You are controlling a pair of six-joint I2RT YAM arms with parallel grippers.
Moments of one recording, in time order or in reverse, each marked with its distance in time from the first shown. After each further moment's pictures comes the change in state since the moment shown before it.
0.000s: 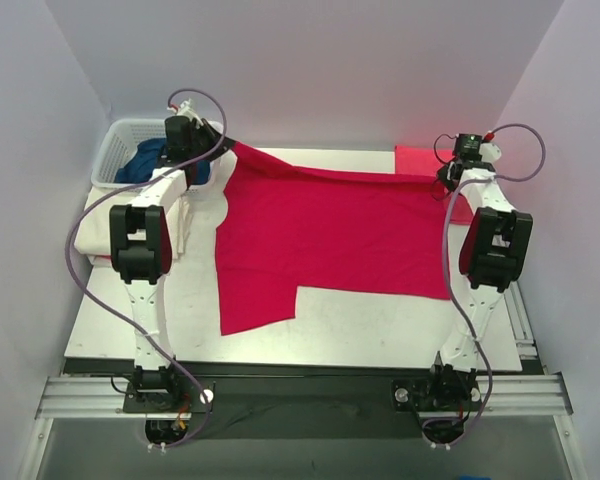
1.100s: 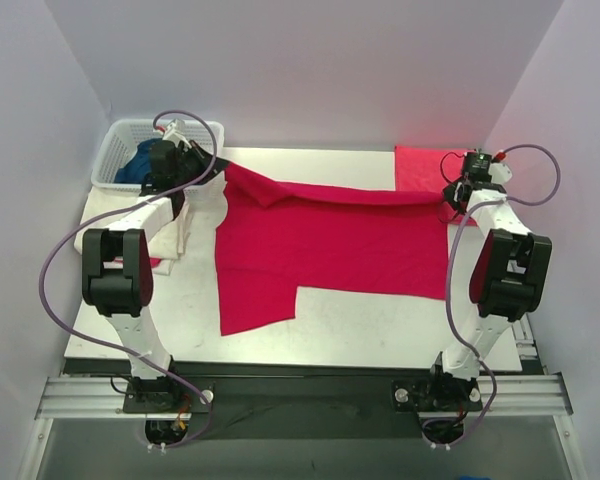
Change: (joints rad) left arm 0.026 -0.397 -0.556 0.203 0.055 -0.031; right arm -0.031 -0.301 -0.386 0.060 -0.018 0.044
